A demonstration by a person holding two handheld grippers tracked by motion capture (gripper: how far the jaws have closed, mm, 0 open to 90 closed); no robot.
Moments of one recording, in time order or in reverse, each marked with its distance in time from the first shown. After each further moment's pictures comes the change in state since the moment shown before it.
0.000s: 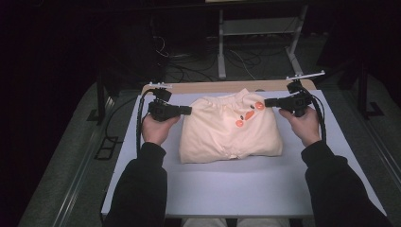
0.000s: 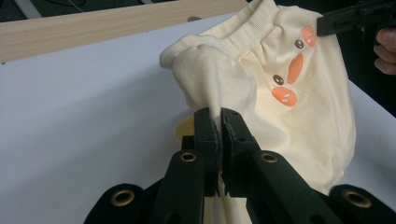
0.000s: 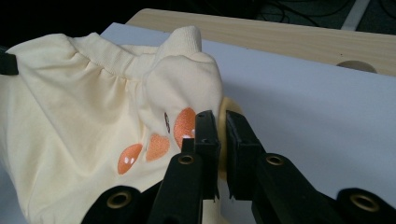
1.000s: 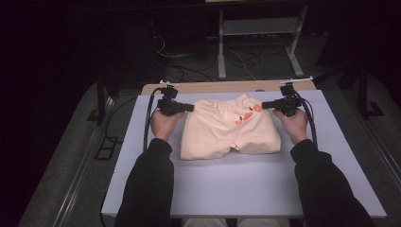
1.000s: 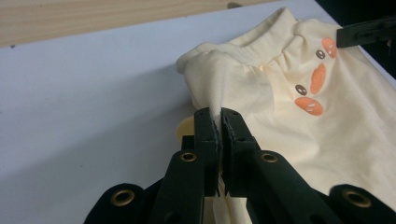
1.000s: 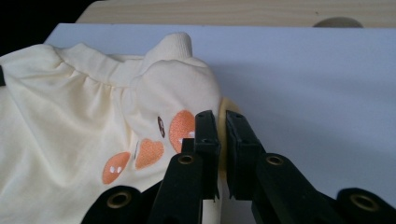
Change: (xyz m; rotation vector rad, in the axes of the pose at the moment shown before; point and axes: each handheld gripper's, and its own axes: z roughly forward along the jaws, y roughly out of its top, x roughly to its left) left arm 0.055 0.002 0.066 0.066 0.044 -0.073; right arm -0.045 -0.011 0.057 0.054 -0.069 0.162
